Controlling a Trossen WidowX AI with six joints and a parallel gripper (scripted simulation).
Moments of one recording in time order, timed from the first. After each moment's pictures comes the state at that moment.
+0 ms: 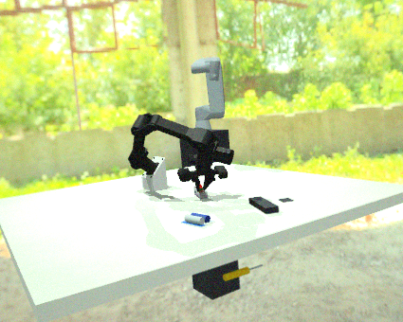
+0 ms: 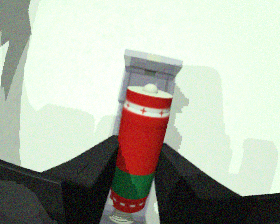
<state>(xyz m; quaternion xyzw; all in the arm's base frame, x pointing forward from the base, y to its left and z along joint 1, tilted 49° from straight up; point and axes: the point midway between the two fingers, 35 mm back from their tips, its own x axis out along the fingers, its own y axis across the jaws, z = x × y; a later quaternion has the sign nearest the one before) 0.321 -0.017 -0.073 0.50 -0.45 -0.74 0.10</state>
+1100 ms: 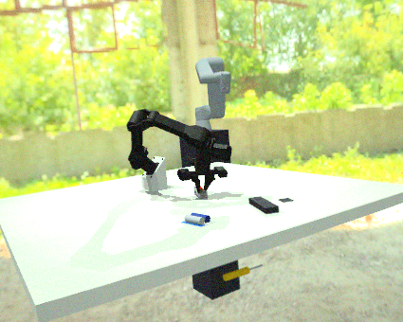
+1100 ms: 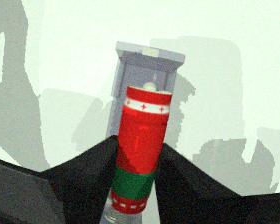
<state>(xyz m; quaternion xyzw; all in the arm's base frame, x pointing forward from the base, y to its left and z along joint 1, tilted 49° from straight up) 0.317 -0.018 -0.080 0.56 -0.44 -0.69 0.14</state>
